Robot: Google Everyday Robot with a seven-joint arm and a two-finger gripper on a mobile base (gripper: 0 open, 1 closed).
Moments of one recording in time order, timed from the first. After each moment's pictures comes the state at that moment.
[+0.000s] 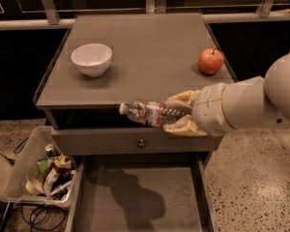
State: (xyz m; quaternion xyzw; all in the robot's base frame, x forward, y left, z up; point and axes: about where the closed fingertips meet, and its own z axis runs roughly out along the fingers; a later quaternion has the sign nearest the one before) arm 0.460 -0.080 0.856 -0.64 0.65 0.06 0.40
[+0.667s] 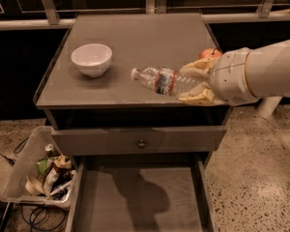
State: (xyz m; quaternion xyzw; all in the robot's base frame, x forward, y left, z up) arm 0.494 -0.110 0.925 -0.62 0.65 0.04 0.45
